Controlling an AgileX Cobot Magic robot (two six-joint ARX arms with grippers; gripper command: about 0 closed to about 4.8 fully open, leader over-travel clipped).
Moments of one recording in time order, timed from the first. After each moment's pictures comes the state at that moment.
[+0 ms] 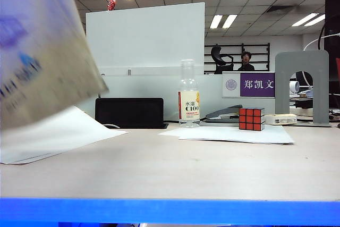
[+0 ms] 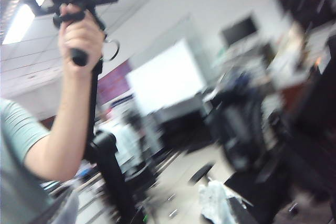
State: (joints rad) left arm 0.18 1.65 2.45 -0.09 0.69 -0.86; right arm 0.84 1.02 1.30 0.46 -1.07 1.13
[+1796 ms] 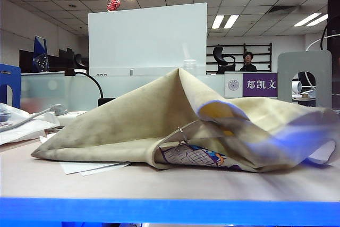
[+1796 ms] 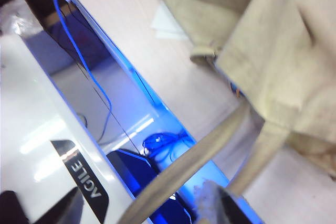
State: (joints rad) left arm -1.04 2.04 2.99 -1.43 0.16 -0.26; right arm 0.75 0.62 0.94 -1.00 -0.18 0.05
